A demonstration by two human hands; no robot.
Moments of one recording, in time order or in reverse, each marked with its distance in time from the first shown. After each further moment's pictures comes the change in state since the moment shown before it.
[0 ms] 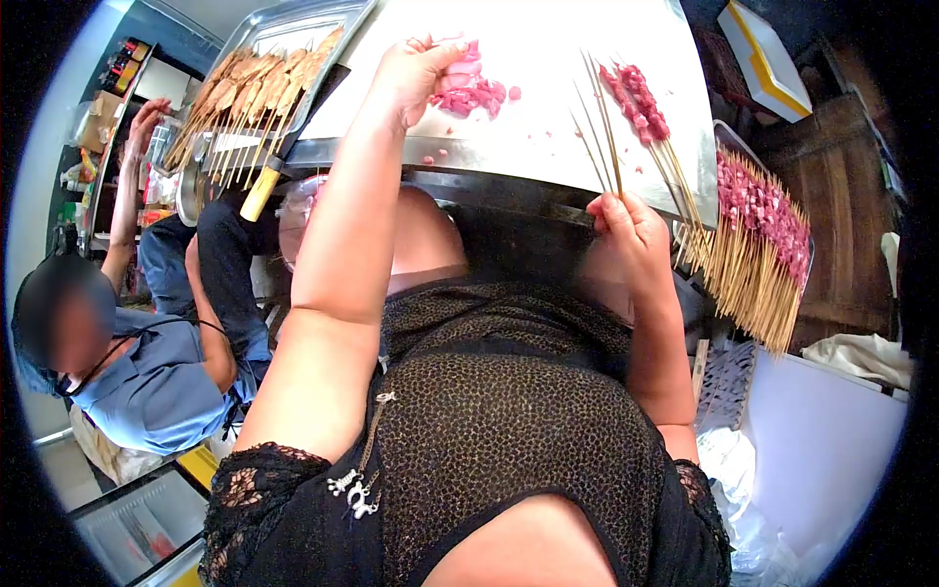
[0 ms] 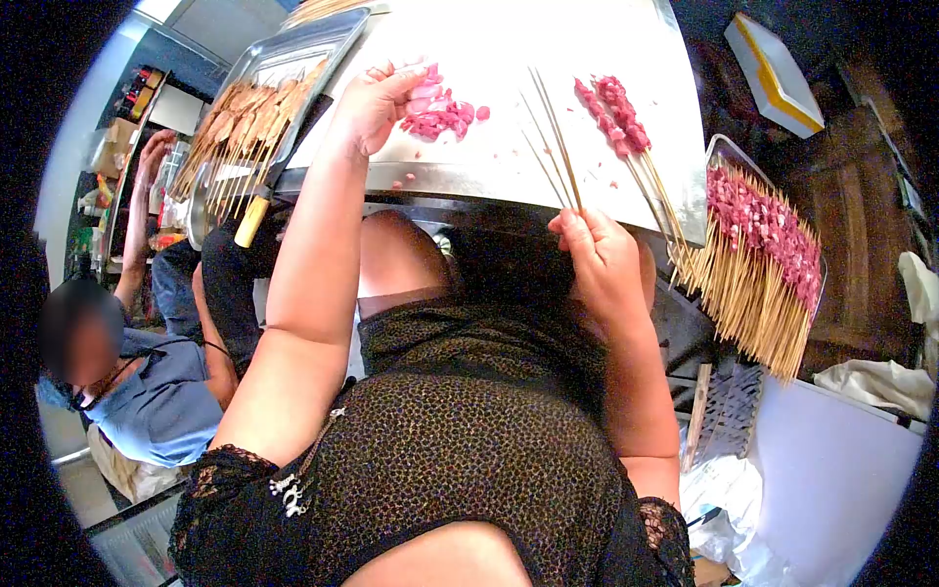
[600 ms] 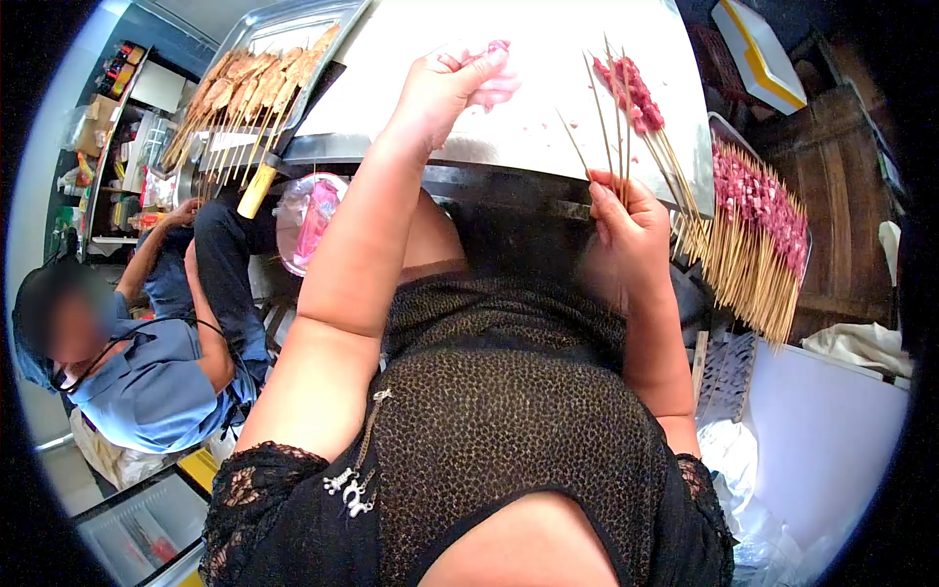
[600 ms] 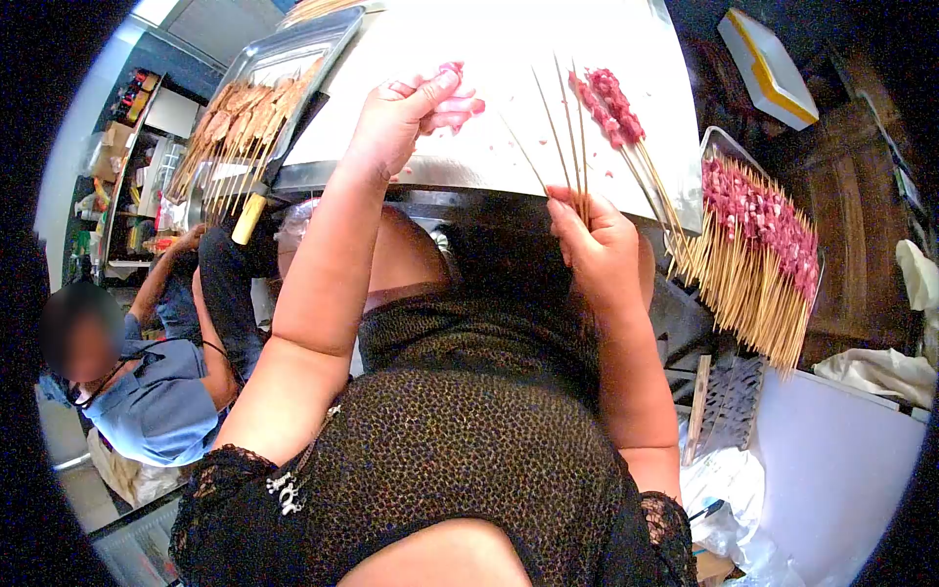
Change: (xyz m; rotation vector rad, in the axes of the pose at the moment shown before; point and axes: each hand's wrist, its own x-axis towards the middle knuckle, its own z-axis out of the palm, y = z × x) left_hand -0.035 0.001 0.043 -0.072 -0.104 0.027; right_hand -0.004 -0.005 0.008 0.414 0.047 0.061
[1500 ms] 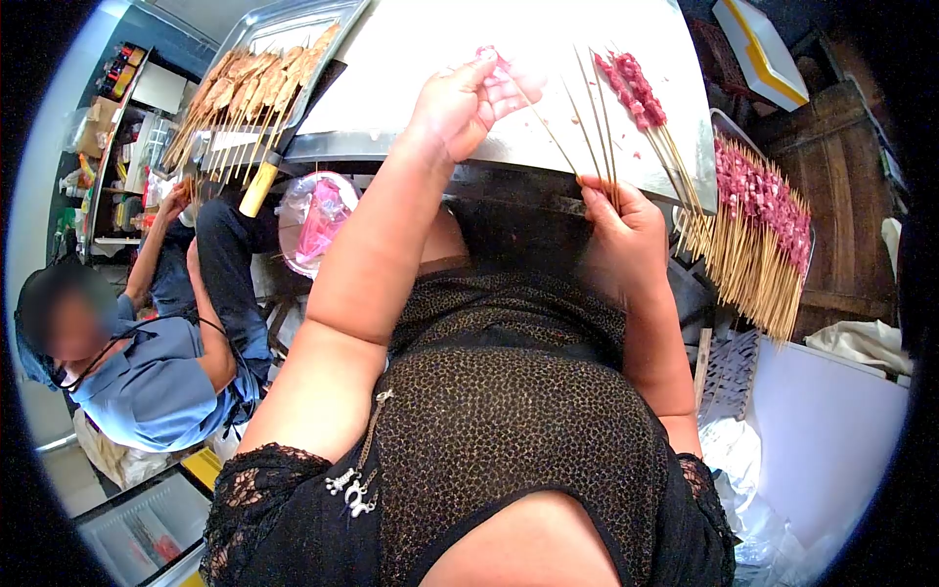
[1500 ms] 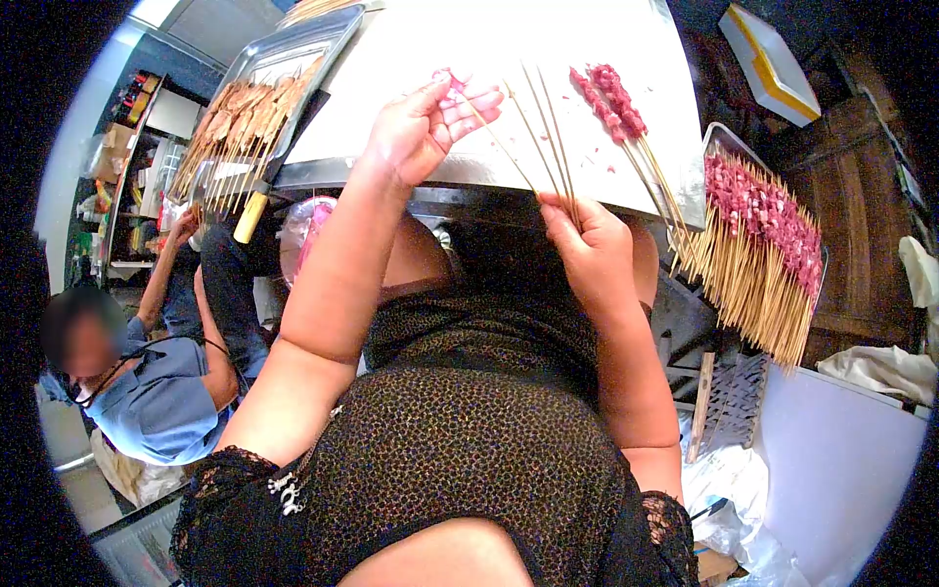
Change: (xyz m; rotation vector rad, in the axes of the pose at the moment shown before) left_hand -0.002 -0.015 0.015 -0.557 0.018 -0.121; right_hand -0.003 0.011 0.003 -0.233 0.009 -0.079
